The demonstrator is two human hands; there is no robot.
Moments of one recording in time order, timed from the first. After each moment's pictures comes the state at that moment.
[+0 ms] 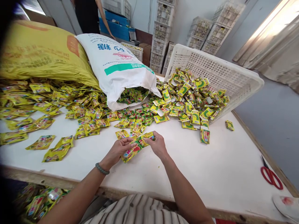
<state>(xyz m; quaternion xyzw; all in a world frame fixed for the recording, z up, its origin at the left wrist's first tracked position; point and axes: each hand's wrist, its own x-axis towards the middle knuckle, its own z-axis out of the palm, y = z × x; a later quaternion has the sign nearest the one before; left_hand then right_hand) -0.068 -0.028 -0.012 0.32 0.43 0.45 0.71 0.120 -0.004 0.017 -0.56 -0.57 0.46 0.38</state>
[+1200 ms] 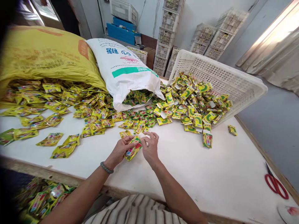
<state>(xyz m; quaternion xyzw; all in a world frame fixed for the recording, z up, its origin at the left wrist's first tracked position) -0.068 -0.028 -0.008 0.28 0.43 0.50 0.70 0.080 -0.016 -0.011 -0.53 -0.68 0.24 0.44</state>
